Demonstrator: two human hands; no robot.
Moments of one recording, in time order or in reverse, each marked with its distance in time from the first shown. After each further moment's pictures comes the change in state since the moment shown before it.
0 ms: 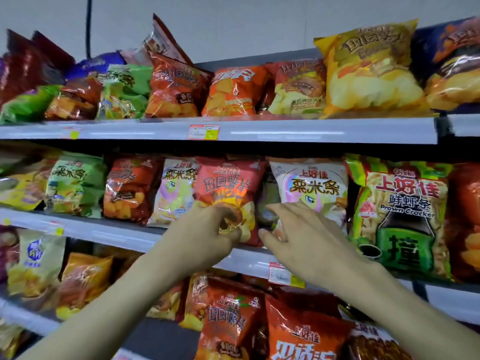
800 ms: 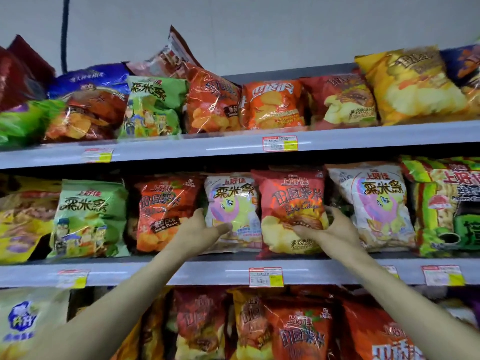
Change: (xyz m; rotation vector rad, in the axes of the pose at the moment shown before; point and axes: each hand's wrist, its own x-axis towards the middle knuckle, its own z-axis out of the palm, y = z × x) left_hand 0.096 -0.244 -0.009 -0.401 -0.162 -0.179; right_hand 0.087 -0.092 0.103 0.635 0.349 0.718
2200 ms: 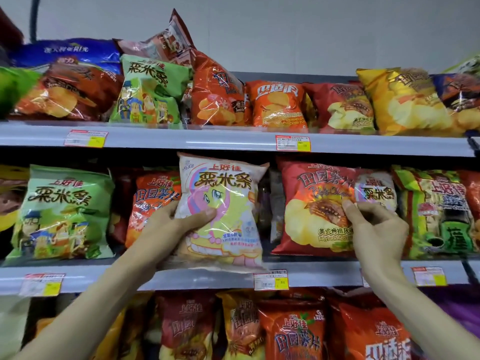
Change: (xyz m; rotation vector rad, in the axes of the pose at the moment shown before) left_hand -0.050 -0.018 -0.056 -0.835 -0.142 0.130; right_hand -0.025 -0.013 -0.009 0.362 0.547 -0.266
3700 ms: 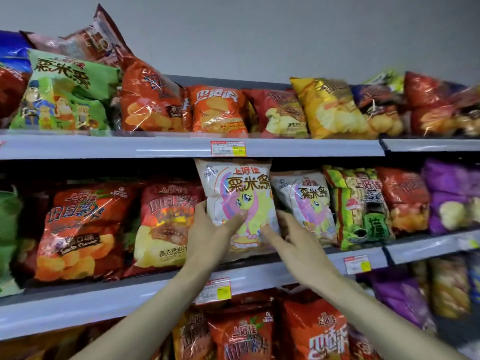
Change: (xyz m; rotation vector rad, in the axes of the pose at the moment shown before) left_hand 0.054 -0.036 0.170 0.075 0.102 0.163; right_hand -0.005 0.009 -0.028 -0.484 -0.600 -0.014
